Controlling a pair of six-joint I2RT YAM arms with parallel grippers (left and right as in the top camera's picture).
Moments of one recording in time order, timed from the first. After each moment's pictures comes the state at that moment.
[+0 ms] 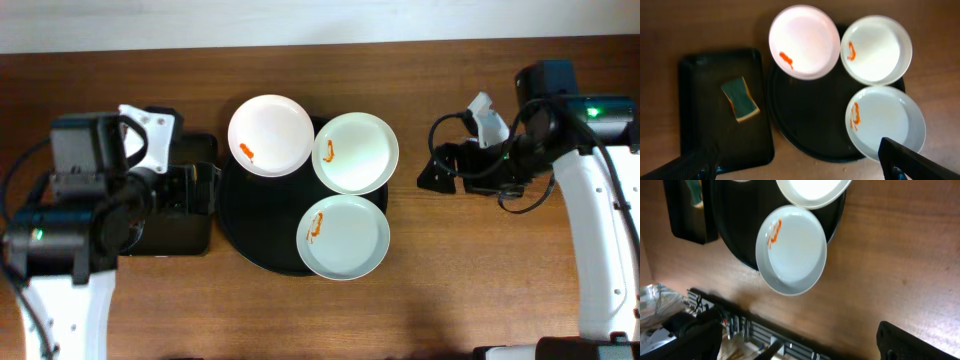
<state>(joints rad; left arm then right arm) 0.00 1.22 1.54 -1.22 0.21 0.09 -0.01 1.56 1.69 -1.58 -0.51 -0.04</state>
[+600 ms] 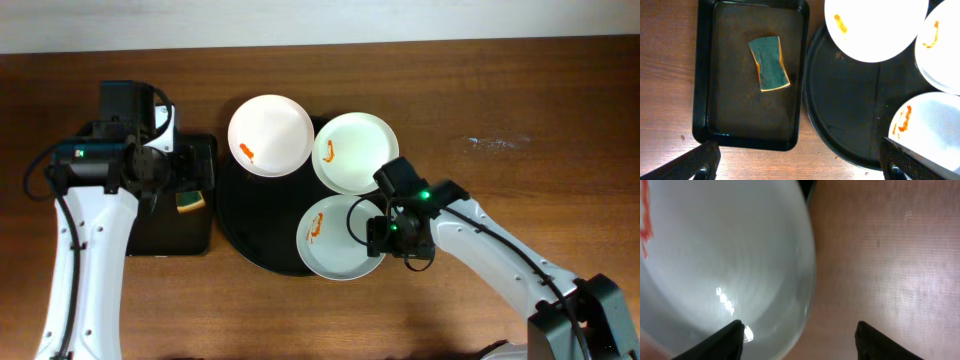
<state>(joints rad) 0.00 1.47 1.54 -1.25 -0.01 -0.08 0.47 1.56 0.97 -0.87 -0.13 0.53</state>
